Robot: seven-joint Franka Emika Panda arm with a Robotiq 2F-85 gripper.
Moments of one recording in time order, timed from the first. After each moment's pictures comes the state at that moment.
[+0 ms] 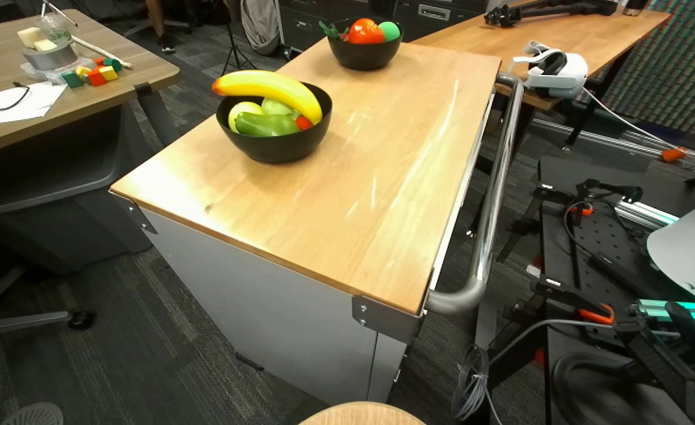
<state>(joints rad) 0.09 -0.31 0.16 -2.32 0.01 2.21 0.12</state>
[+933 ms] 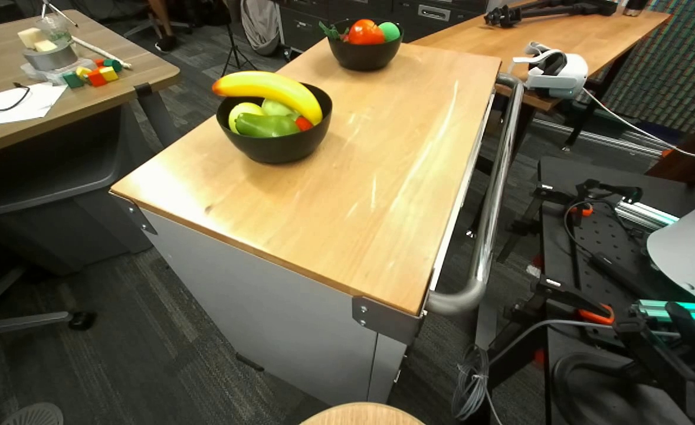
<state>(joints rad) 0.07 0.02 0.06 -2.04 -0.03 2.36 0.02</state>
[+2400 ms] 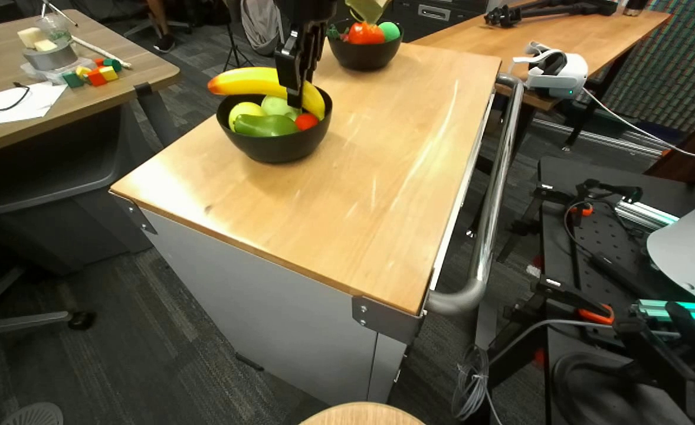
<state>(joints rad) 0.06 0.24 0.05 -2.05 -0.12 2.53 0.03</state>
